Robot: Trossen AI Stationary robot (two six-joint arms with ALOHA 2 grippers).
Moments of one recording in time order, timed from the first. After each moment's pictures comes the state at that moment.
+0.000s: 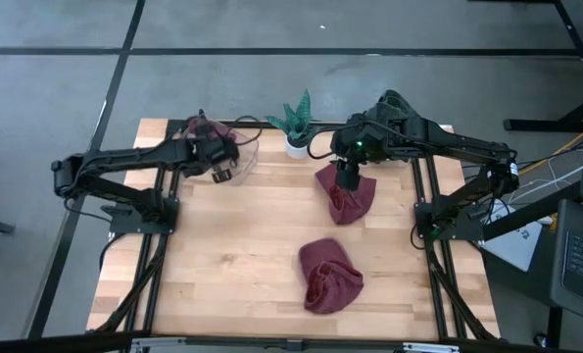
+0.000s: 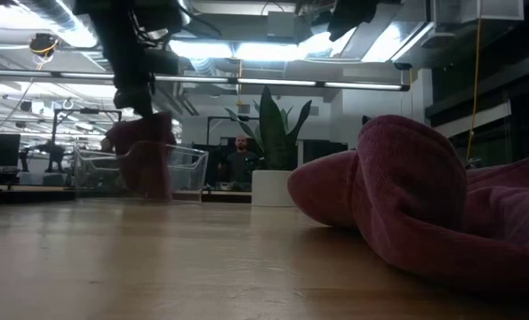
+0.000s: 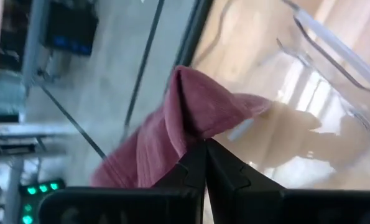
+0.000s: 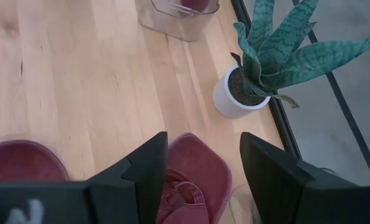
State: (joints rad) left arm 0.34 1.18 0.88 -0.79 -0.68 0.18; right arm -0.14 1.46 1.67 -1.10 0.26 -0.02
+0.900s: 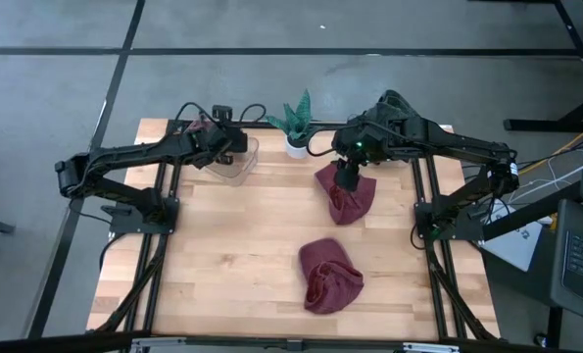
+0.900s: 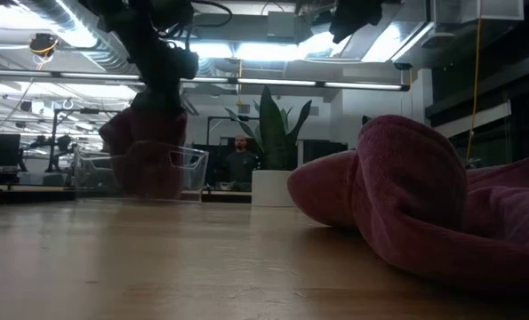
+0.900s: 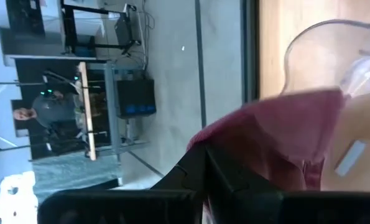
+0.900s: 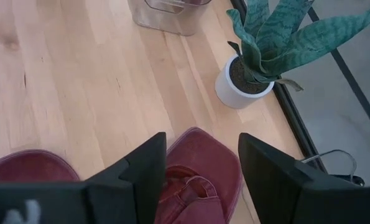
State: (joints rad) left arm 0.44 1.22 0.89 -0.41 -0.73 0.89; right arm -0.14 1.46 1.68 -1.12 0.26 0.10
